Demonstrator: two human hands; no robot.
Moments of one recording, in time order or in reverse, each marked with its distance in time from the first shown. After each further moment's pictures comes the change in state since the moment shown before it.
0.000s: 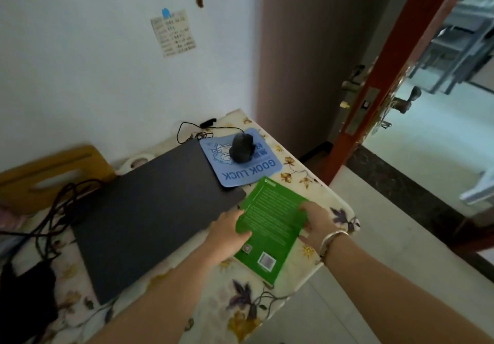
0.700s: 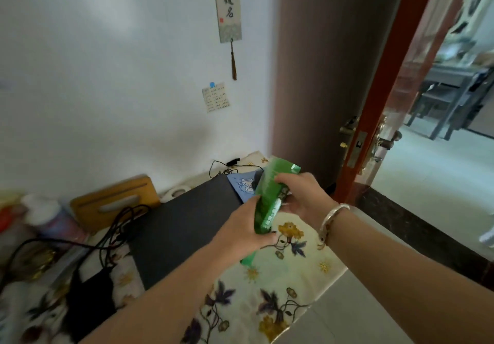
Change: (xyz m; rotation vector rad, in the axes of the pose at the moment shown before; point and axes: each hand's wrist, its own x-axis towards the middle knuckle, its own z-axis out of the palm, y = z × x) left_hand -0.133 0.038 -0.079 -0.164 0.211 0.428; right_hand -0.172 -0.058 0.065 -0.039 -0.317 -0.454
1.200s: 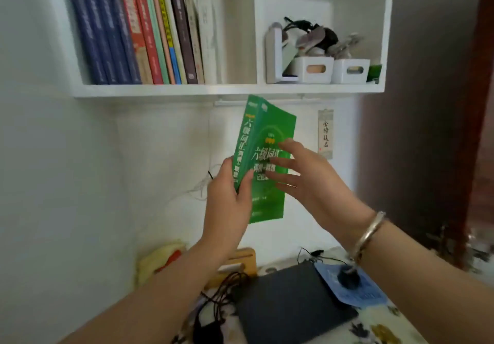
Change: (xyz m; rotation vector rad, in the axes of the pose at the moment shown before) left_hand -0.230 0.108 -0.217 0.040 1.110 0.522; right_hand -0.299 -0.123 0.163 -0.040 -0.554 -0.712
